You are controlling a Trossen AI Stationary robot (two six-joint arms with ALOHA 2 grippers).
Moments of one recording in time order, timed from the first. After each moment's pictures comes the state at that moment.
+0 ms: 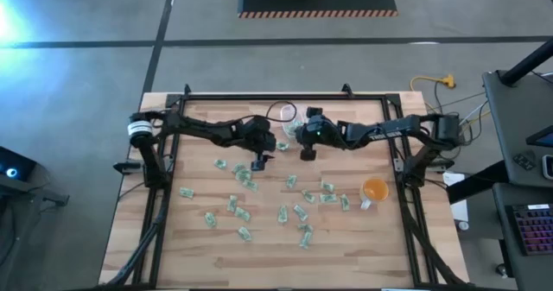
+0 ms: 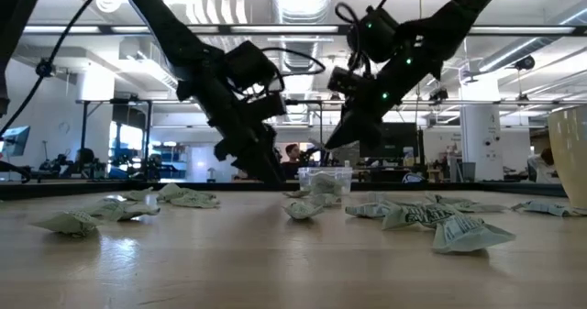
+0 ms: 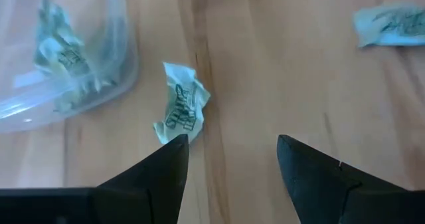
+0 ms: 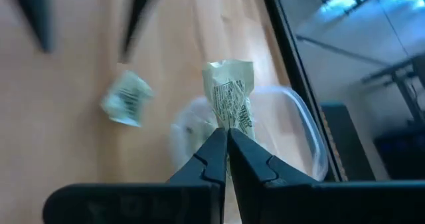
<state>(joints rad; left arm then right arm) 0.32 1.78 0.93 0.02 0.13 0.43 -0.29 1.68 0.85 0.16 0.27 -0.41</state>
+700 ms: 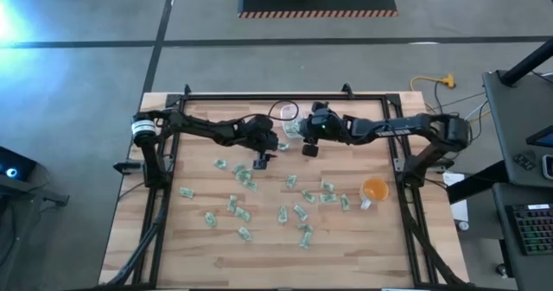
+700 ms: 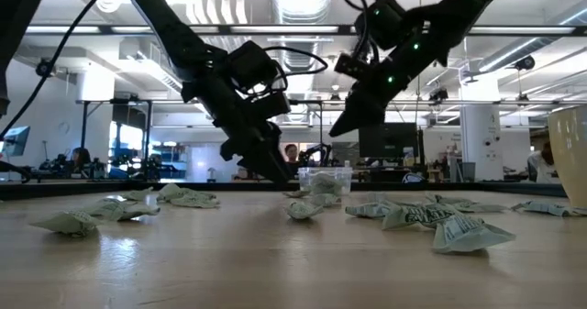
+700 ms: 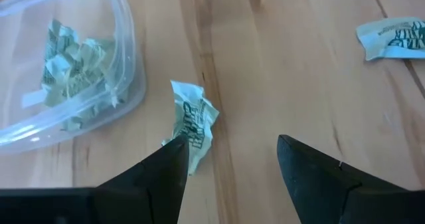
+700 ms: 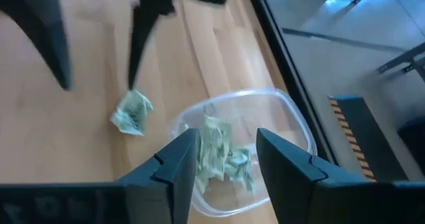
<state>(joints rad) 0.33 1.80 0.96 0.05 0.15 0.45 -0.30 1.57 0.86 0.07 0.21 -0.32</state>
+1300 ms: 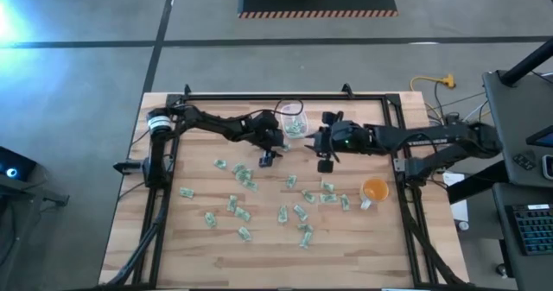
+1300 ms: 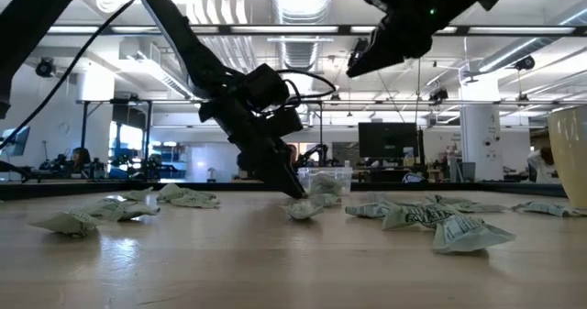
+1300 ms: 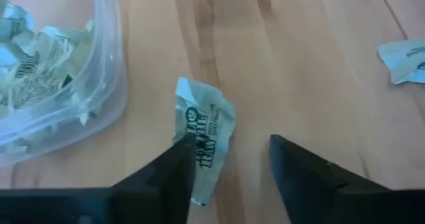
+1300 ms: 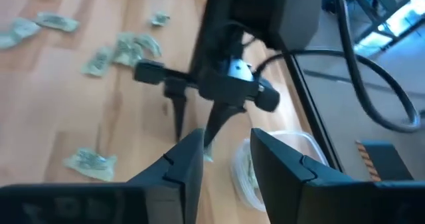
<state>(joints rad) 0.38 1.96 1.06 0.04 0.30 0.40 -0.09 1.27 0.85 -0.15 0.21 -0.25</state>
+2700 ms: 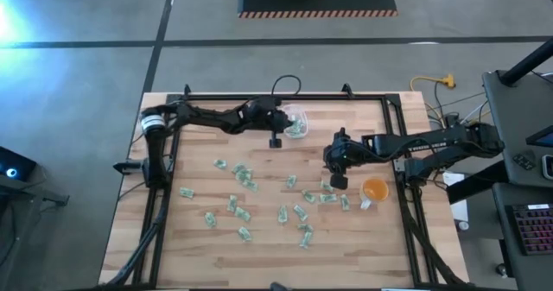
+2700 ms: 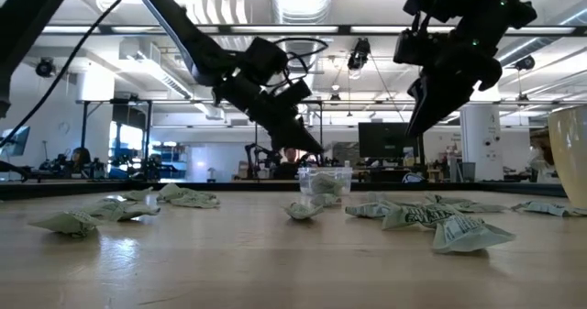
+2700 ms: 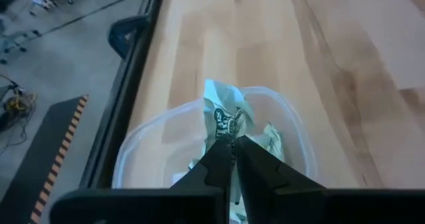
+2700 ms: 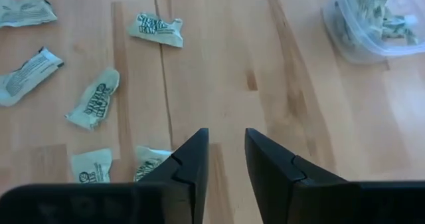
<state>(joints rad) 0.42 1.90 1.12 0.28 0.09 0.53 -0.05 1.27 0.71 -0.42 0.10 0.08</state>
